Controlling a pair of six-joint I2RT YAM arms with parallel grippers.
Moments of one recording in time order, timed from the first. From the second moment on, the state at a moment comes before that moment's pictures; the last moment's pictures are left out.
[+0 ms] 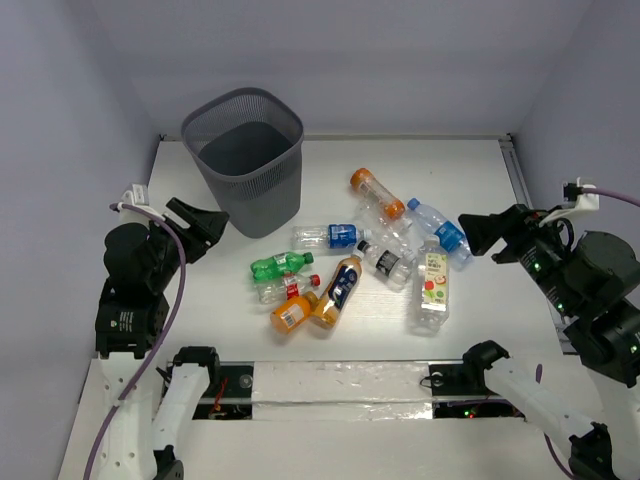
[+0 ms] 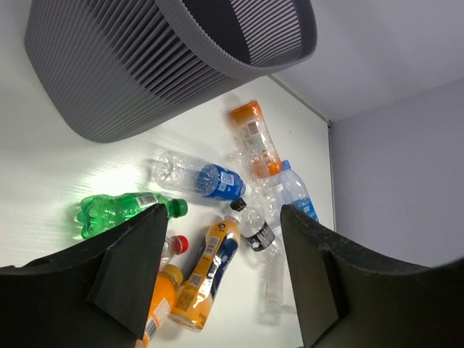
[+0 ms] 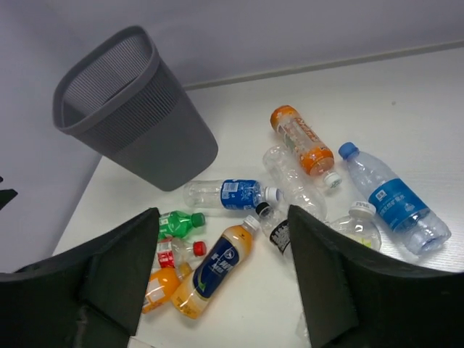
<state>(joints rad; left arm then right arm) -0.02 0.63 1.05 -0.70 0.20 -0.77 0.45 0.64 1.33 -0.78 0.14 0.44</state>
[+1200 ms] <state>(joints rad) -1.12 1.37 1.06 -0.62 -0.39 -0.87 0.45 0.76 0.93 -0.81 0.09 0.59</state>
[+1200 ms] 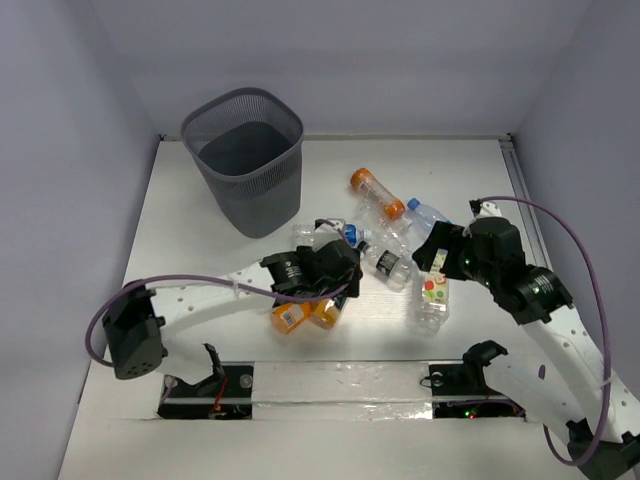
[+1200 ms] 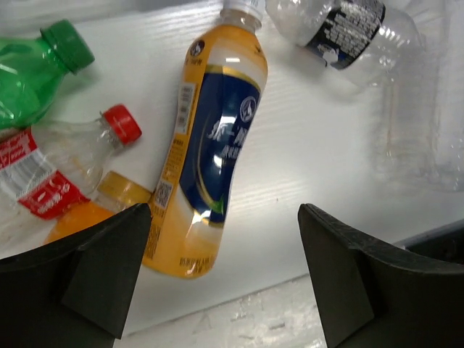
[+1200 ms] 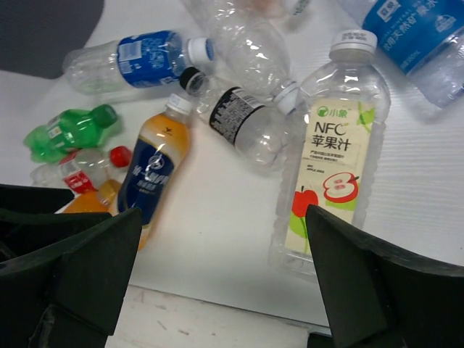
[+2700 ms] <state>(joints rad) -1.02 1.79 1.13 -0.38 -0.27 -0.66 0.27 1.31 0.89 -0.77 0.11 0.48</state>
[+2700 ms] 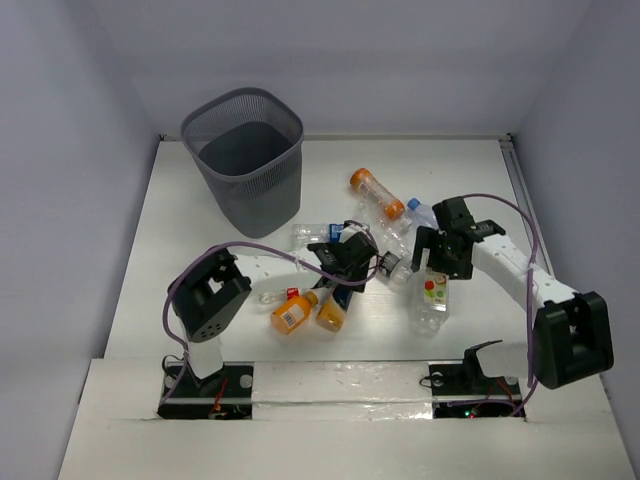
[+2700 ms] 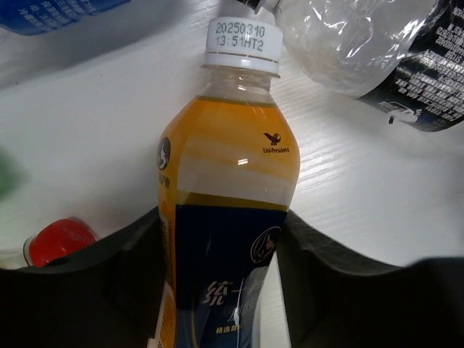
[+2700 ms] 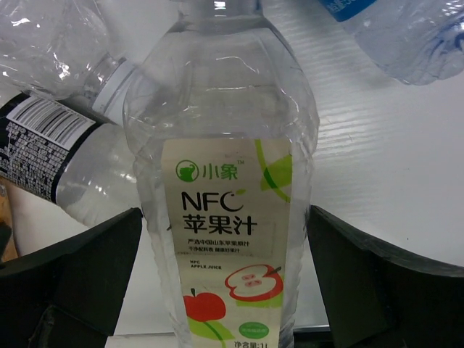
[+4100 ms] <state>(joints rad) -0.20 1.69 2.09 -0.51 -0.19 -0.50 0.36 0.95 1.31 -0.81 -0.10 0.56</state>
